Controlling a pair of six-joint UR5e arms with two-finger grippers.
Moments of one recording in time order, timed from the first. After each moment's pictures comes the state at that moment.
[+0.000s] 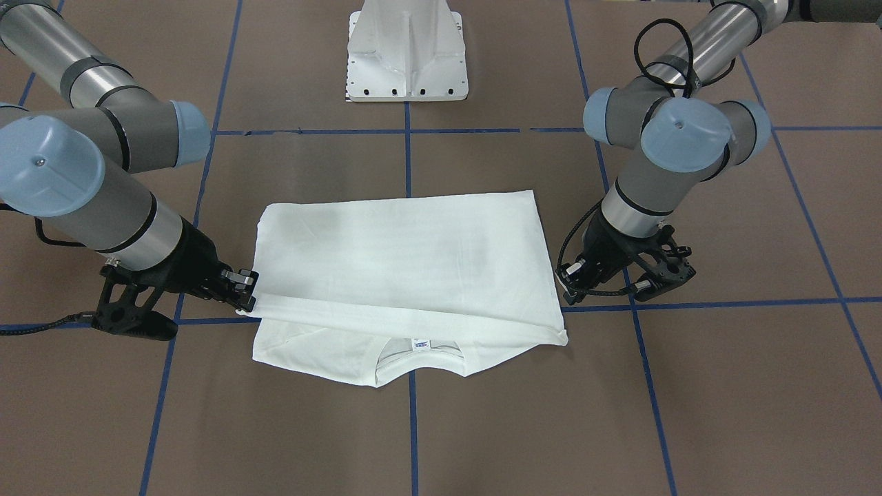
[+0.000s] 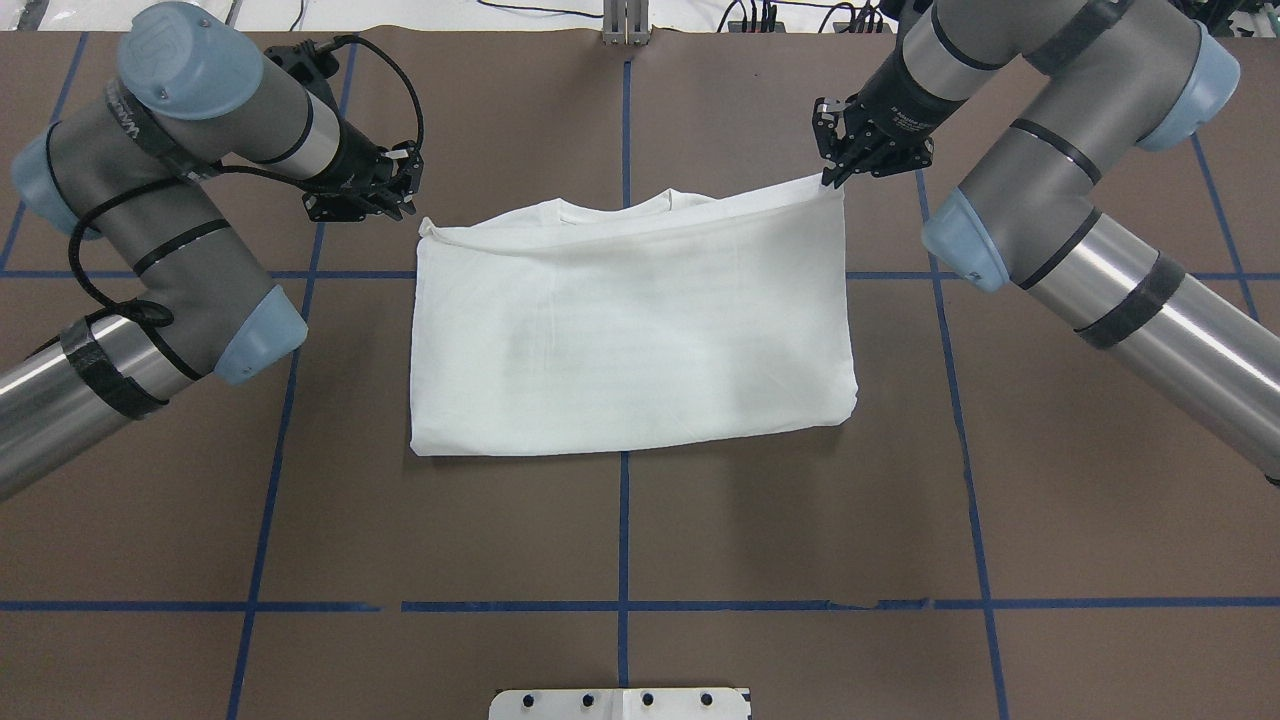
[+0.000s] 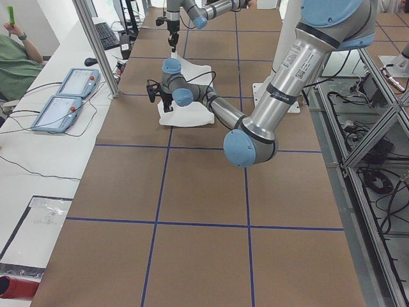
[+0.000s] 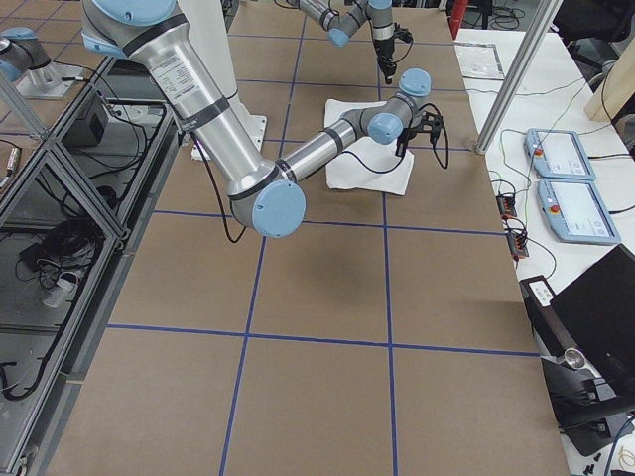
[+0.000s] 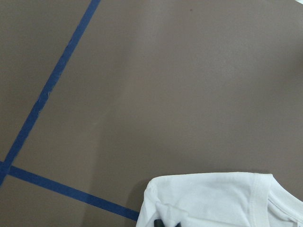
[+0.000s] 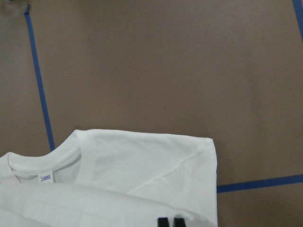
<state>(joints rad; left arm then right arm) -0.86 -2.14 -1.53 -1.96 -2.01 -1.45 0.96 -0.94 1.49 -1.32 2.27 1.18</state>
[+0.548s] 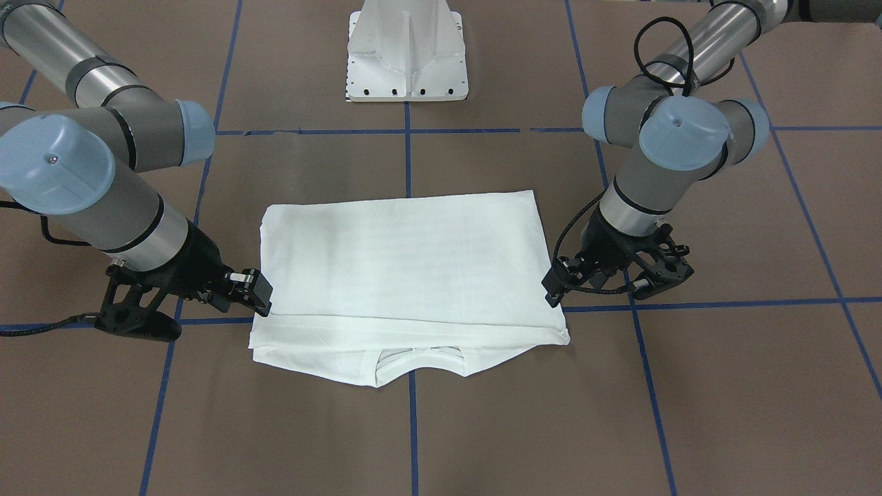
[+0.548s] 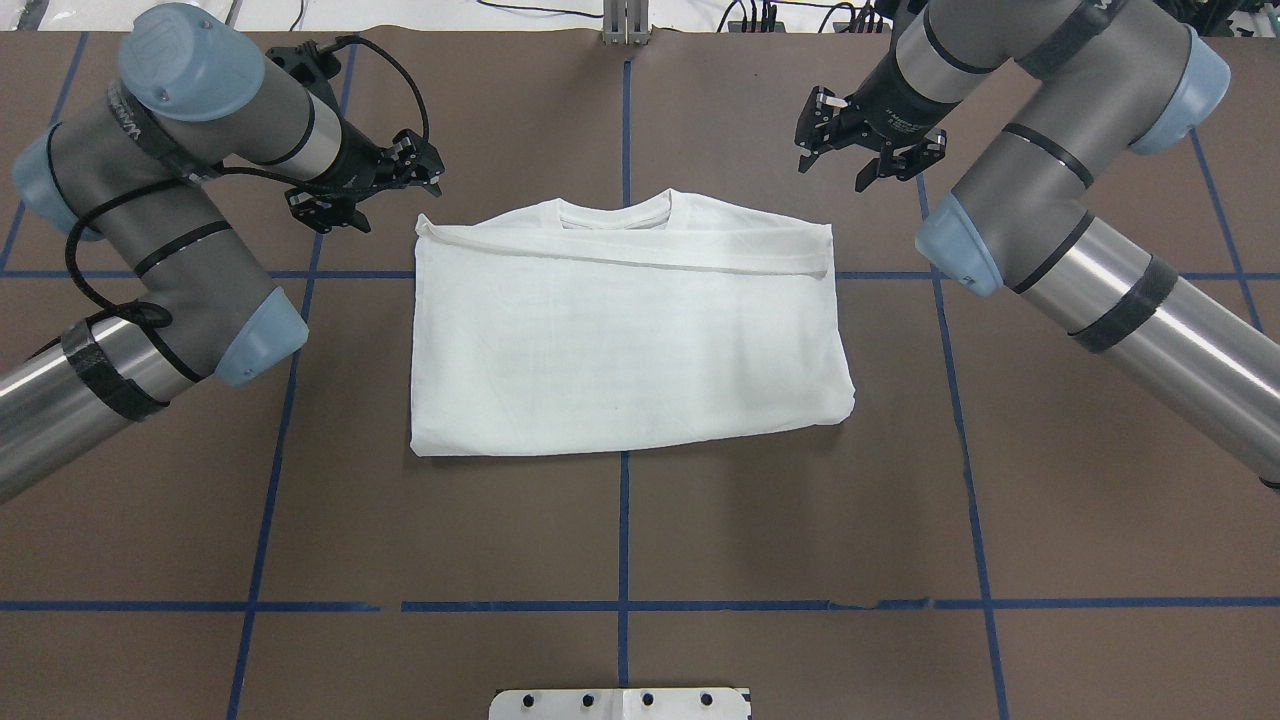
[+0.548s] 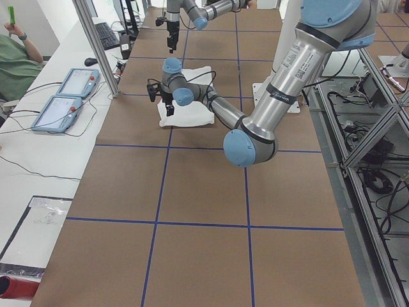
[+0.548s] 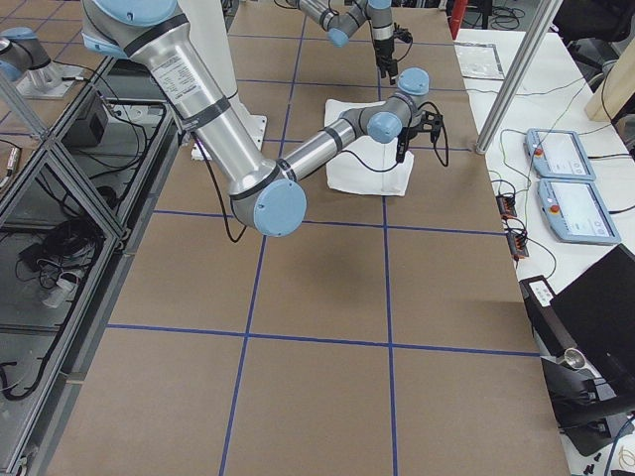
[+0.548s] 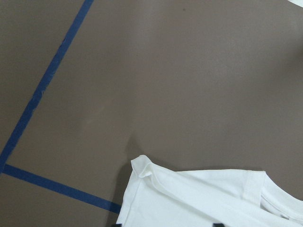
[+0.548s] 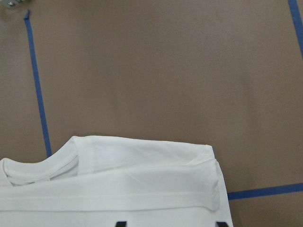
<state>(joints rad) -0.85 -2.14 -1.54 -1.96 -2.01 -1.45 0.95 -0.93 1.49 -1.32 2.23 1.18</state>
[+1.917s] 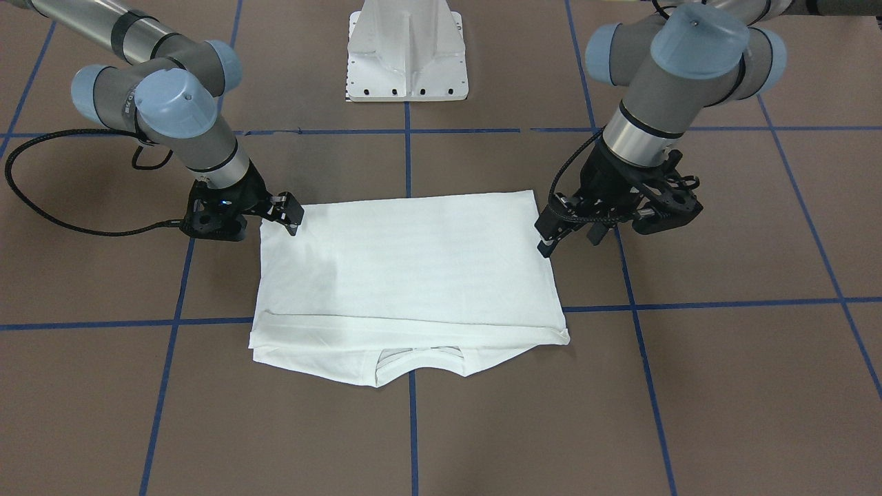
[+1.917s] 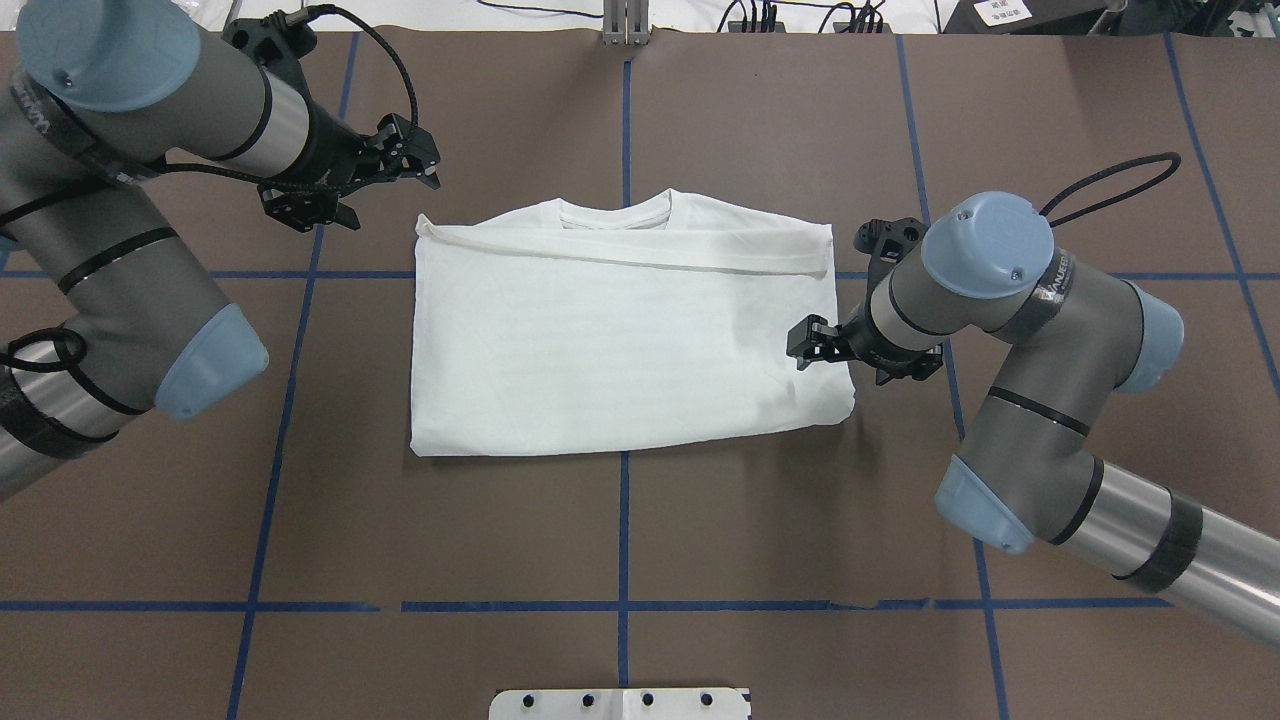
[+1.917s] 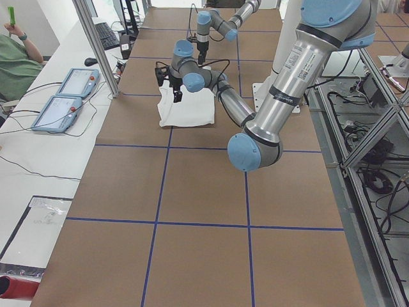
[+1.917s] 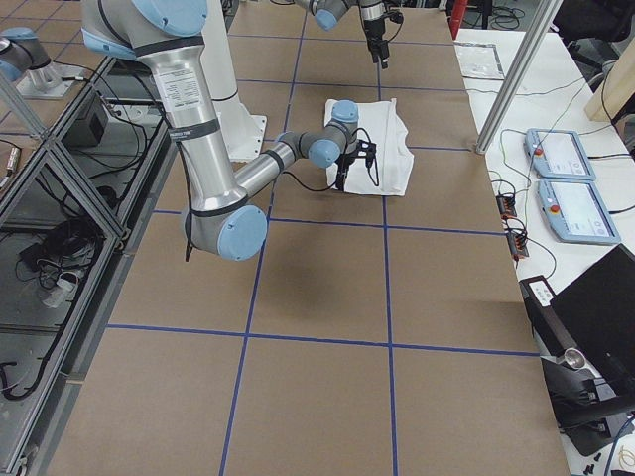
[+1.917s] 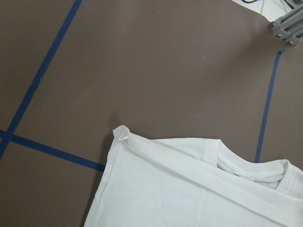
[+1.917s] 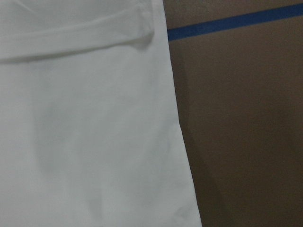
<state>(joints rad) -0.85 -2.09 -1.78 -1.83 -2.01 -1.45 0.64 -1.22 1.74 -1.32 2.00 1.29</state>
